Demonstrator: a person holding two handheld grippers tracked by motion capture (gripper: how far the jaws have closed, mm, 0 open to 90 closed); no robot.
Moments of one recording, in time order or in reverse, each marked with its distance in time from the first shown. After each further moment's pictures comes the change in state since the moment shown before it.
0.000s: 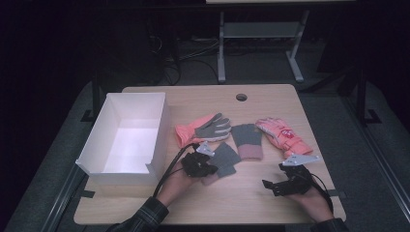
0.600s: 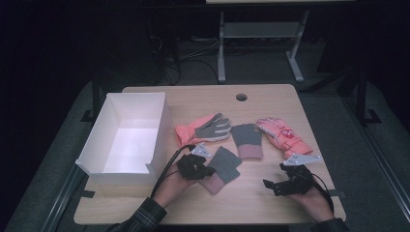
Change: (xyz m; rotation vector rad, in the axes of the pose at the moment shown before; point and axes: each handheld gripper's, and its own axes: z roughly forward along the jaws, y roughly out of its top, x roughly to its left) left arm -0.001 -0.008 -0.022 -0.009 0.039 -0.021; right arm -0.002 -0.001 -0.001 -0.004 -0.004 0.003
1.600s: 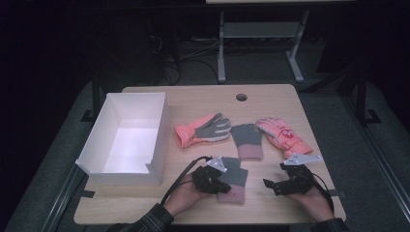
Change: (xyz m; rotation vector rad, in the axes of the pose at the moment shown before) left arm -0.044 0.011 0.036 0.021 -0.228 0.071; right arm 0.000 0.000 0.000 -0.004 0.000 0.009
